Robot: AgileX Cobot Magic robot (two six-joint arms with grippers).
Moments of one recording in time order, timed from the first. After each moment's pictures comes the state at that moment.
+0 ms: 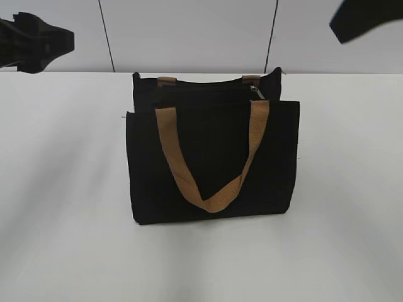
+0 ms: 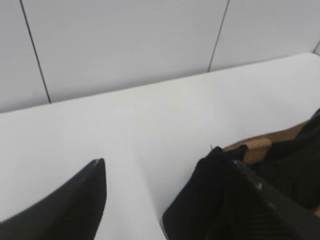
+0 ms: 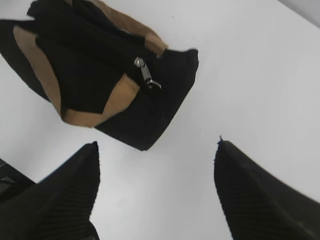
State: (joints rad) left arm -0.32 1.20 -0.75 1.74 -0.14 -1.76; right arm 0.49 1.34 -1.48 0.02 1.19 -0.18
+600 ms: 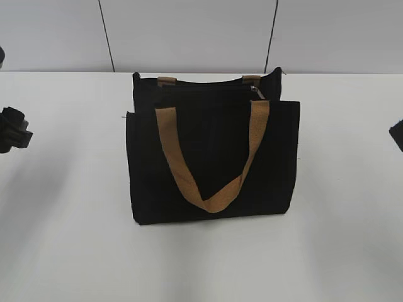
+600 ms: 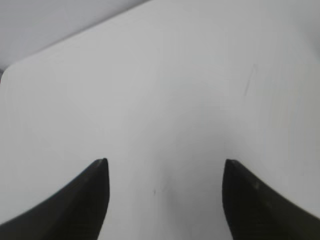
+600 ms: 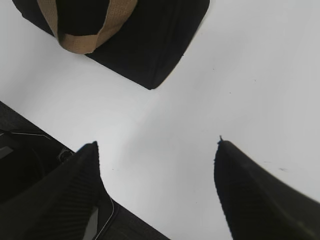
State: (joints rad) left arm -0.36 1.35 -0.64 1.20 0.36 -1.00; right arm 0.49 1.01 -1.03 0.02 1.11 -0.17
